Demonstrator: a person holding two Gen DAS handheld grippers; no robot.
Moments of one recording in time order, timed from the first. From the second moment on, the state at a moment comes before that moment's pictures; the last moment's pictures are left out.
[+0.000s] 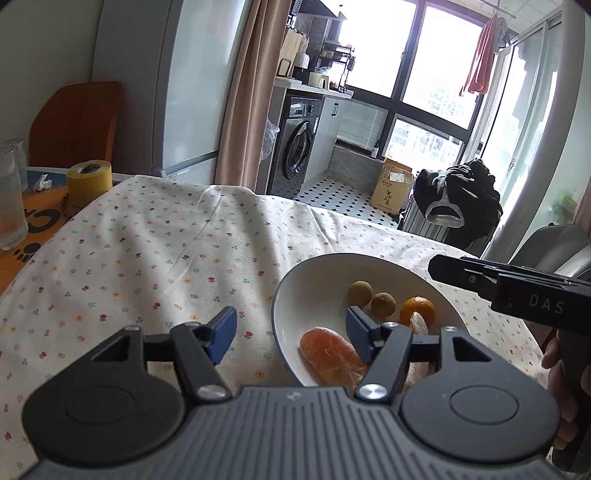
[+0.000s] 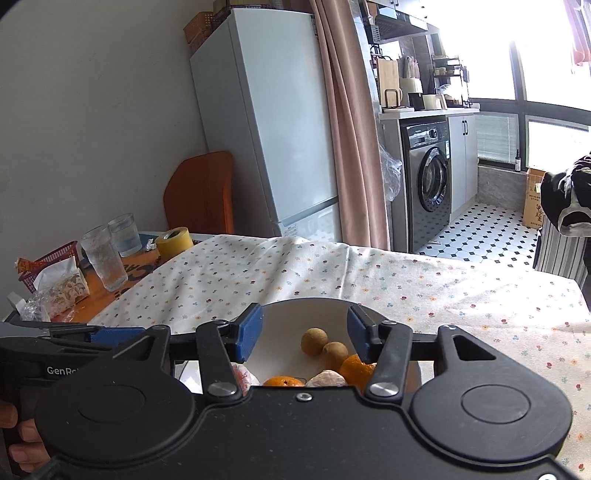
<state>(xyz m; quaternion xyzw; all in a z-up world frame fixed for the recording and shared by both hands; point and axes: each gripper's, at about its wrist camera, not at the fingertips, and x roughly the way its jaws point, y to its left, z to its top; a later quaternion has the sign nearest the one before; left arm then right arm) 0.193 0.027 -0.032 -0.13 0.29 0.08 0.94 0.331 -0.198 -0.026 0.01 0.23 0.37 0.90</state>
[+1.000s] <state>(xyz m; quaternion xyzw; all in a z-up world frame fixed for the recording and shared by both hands) 0.097 0.033 -0.010 -0.15 0.26 0.08 0.95 0.240 -0.225 -0.020 0.03 0.23 0.34 0.91</state>
